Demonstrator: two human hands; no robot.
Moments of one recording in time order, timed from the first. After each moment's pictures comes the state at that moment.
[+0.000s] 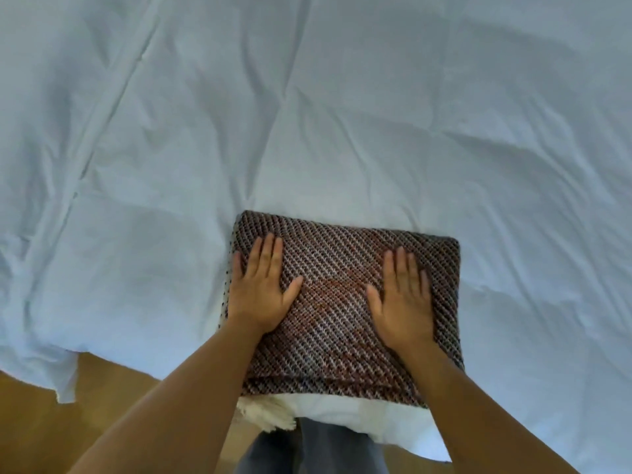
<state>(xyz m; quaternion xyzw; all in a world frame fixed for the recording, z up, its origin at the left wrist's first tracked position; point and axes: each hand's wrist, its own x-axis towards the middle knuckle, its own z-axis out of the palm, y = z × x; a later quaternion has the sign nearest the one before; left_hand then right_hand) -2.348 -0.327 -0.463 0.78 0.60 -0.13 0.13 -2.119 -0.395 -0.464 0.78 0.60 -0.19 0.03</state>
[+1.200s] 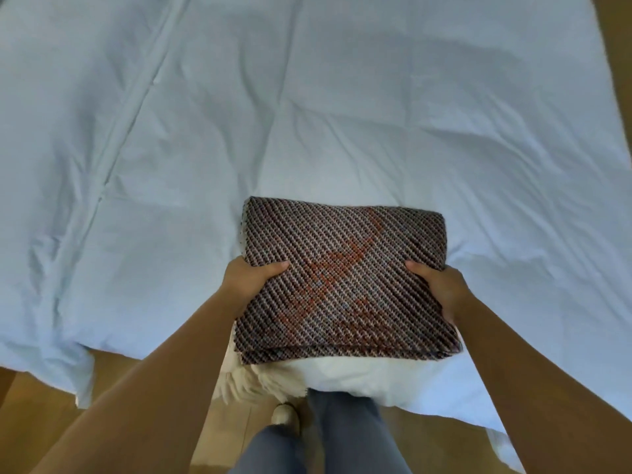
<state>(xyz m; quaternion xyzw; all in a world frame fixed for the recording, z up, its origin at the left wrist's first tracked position) -2.382 -0.331 -0.409 0.36 0.71 0.13 0.59 -2.077 -0.424 -0.404 0.80 0.10 -0.51 -0.31</state>
